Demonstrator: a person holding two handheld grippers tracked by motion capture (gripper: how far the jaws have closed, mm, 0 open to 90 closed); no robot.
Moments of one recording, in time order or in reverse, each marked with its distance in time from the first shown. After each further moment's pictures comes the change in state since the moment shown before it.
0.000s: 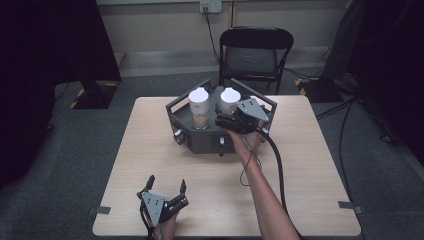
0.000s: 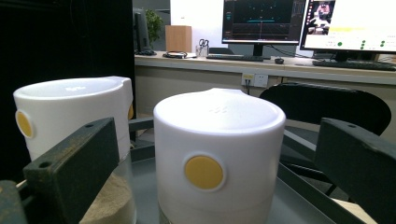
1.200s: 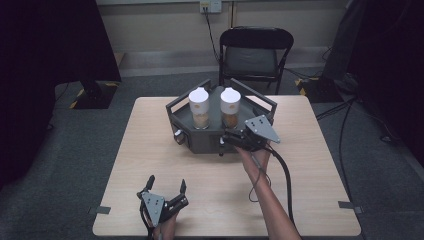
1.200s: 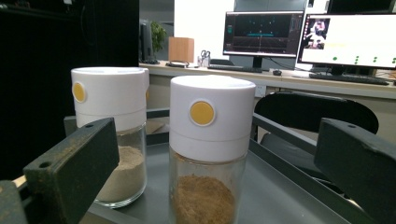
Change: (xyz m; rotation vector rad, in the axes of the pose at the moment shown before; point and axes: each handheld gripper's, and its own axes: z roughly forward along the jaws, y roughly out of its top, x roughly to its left) left arm 0.000 0.000 0.000 0.000 0.000 0.000; right arm -0.004 -0.021 -0.053 -0.059 0.010 -0.034
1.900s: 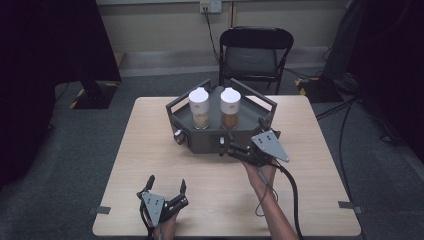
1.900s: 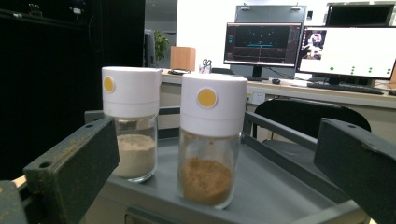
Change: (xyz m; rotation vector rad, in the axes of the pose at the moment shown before) left arm 0.000 0.000 0.000 0.000 0.000 0.000; right arm 0.003 -0.013 -0.041 -0.043 0.006 -0.003
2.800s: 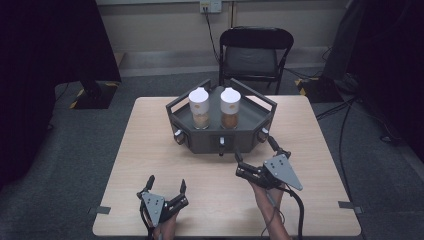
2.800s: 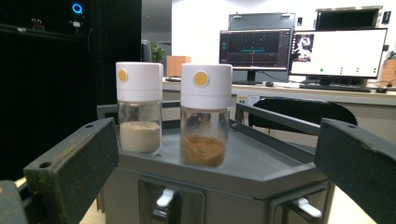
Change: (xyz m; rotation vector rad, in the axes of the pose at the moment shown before) left arm 0.000 0.000 0.000 0.000 0.002 0.000; right arm 0.006 -0.022 -0.053 -0.039 -0.029 0.020
